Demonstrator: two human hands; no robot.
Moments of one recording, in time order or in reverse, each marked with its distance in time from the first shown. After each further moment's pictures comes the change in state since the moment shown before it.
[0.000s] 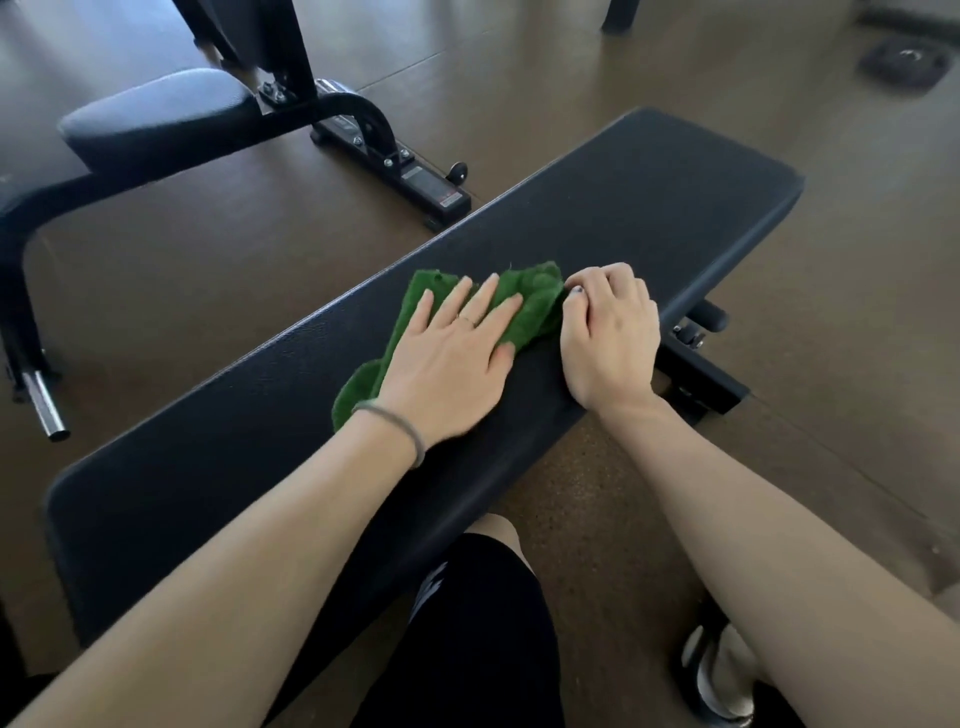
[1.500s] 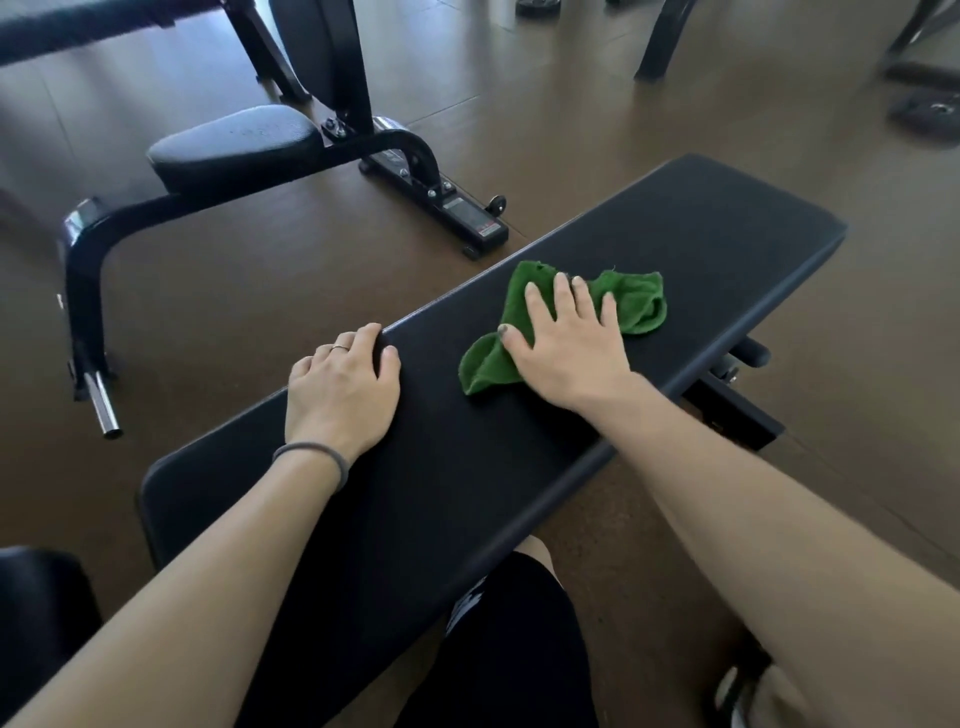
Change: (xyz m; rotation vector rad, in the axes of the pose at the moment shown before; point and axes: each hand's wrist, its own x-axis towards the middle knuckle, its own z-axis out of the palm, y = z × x) left_hand -0.054 -0.115 -0.008 -0.095 0.143 -0.546; right_hand 0.014 -0.083 0.015 -0.508 -0.687 -0.092
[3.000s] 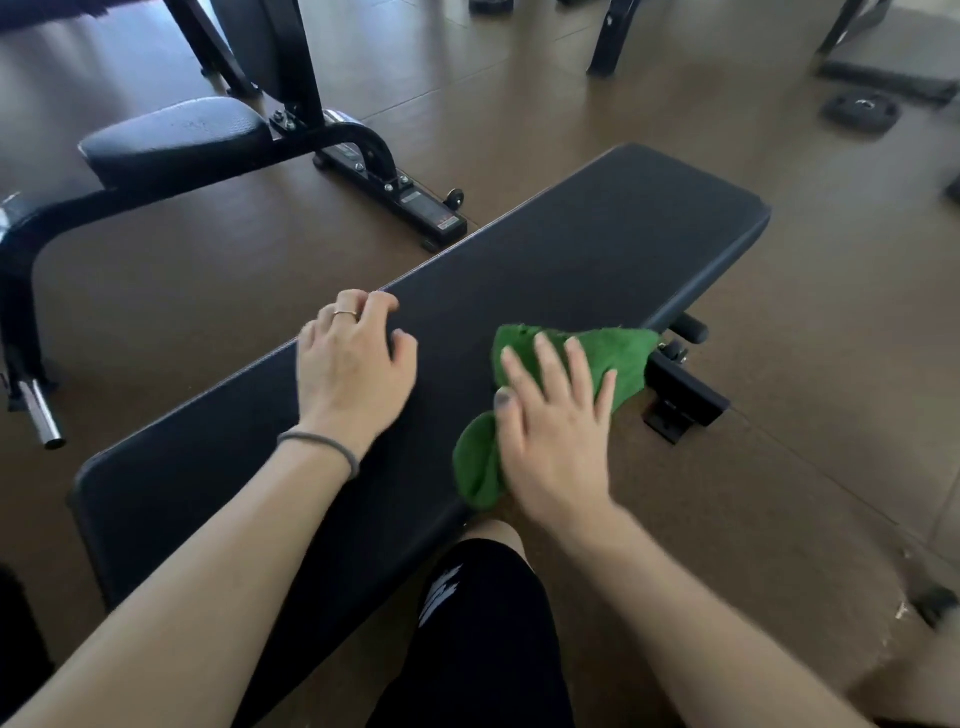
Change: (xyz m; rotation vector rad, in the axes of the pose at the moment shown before) left_hand -0.017 0.054 0.002 -0.068 0.205 0.205; right_hand -0.113 0.016 0.053 0.310 0.377 0.043
